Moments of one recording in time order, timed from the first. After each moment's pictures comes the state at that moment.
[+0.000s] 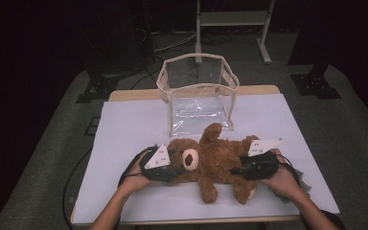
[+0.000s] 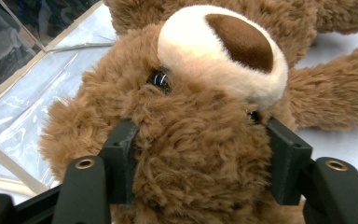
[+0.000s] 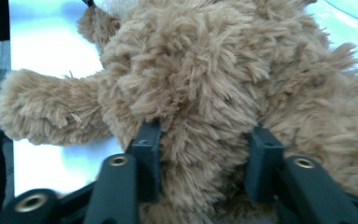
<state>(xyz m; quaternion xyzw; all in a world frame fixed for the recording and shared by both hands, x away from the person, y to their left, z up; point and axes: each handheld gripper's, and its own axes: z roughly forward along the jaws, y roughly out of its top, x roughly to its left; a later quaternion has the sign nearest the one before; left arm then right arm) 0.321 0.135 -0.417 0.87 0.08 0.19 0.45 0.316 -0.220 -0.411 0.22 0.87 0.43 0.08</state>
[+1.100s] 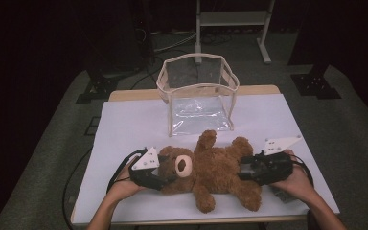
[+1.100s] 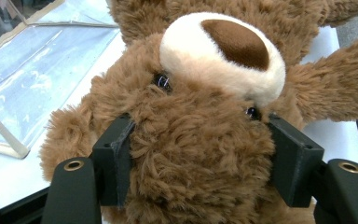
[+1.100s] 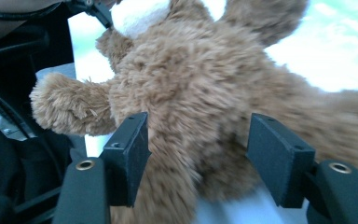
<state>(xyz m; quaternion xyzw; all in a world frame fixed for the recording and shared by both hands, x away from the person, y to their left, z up) 0.301 0.158 -0.405 0.87 0.12 0.13 0.46 0.298 -0.246 -0.386 0.22 0.85 0.47 0.02</state>
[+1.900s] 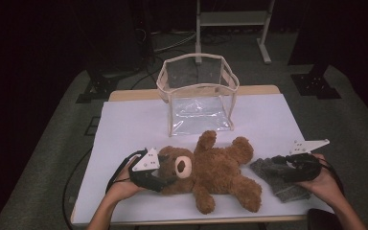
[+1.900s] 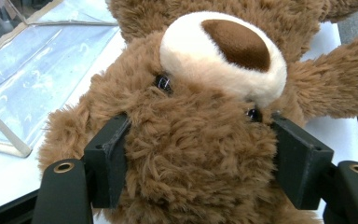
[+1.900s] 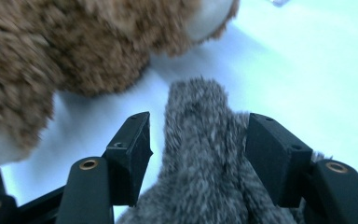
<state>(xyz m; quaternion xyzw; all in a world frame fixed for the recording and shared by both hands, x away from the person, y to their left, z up) 0.299 0.158 -0.404 0.88 0.11 0.14 0.45 0.306 -0.329 -0.420 0.33 0.85 0.40 0.08</state>
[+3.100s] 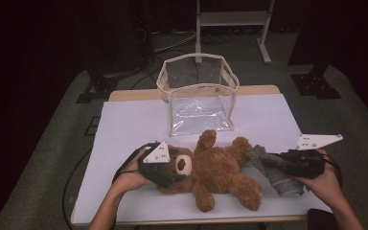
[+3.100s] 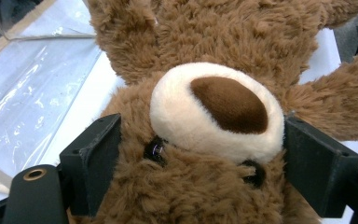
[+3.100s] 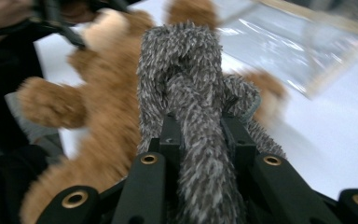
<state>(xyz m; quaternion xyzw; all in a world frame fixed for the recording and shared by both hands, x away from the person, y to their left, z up) 0.316 0.133 -0.388 0.89 0.08 0.12 0.43 0.286 -0.306 -0.365 0.27 0.82 0.49 0.08</state>
